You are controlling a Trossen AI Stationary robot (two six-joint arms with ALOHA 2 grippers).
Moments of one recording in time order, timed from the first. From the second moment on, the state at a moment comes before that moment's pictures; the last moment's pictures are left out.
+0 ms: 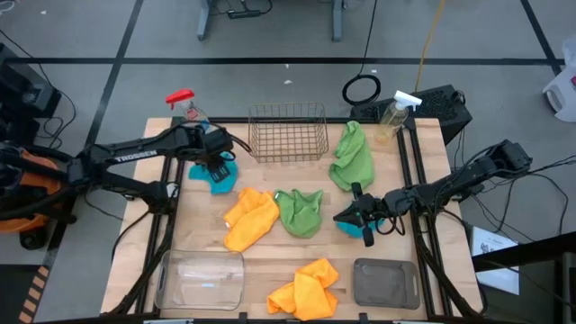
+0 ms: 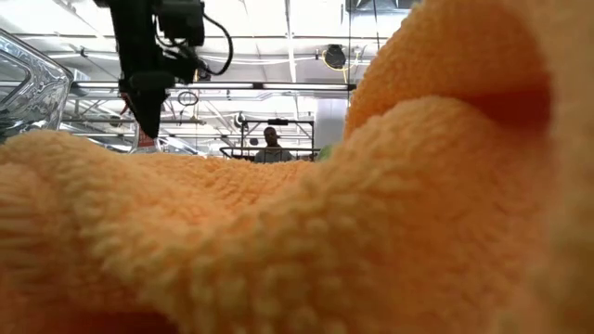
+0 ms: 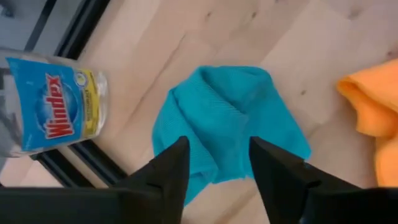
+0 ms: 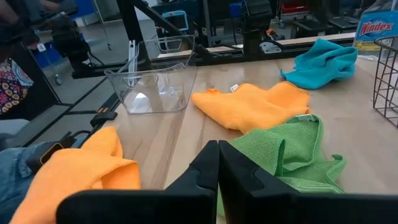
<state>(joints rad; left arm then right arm) 0.39 1.22 0.98 -1.10 -0.27 -0.22 0.32 1.02 0.28 0.54 0.17 0.22</state>
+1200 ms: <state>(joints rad) 0.40 1.46 0.78 -0.69 -0.44 -0.48 0.30 1.02 0.28 0.53 0.16 0.07</state>
